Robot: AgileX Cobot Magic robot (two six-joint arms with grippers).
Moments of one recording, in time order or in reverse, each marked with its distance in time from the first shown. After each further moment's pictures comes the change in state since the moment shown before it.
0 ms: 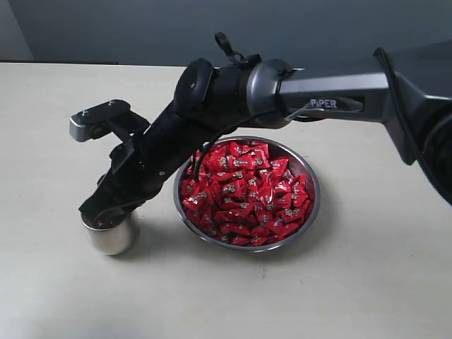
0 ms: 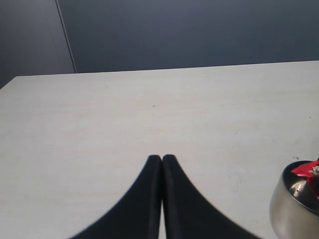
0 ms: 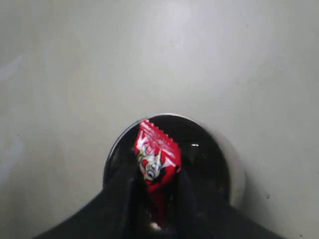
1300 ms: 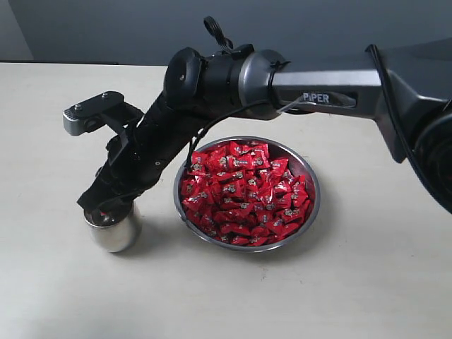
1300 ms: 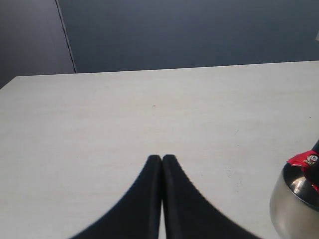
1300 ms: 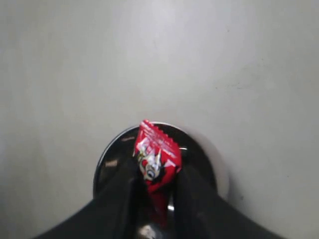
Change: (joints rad) left arm 0.000 0.000 0.000 0.000 0.000 0.000; right arm 0.006 0.015 -0.082 -0.145 0.027 0.107
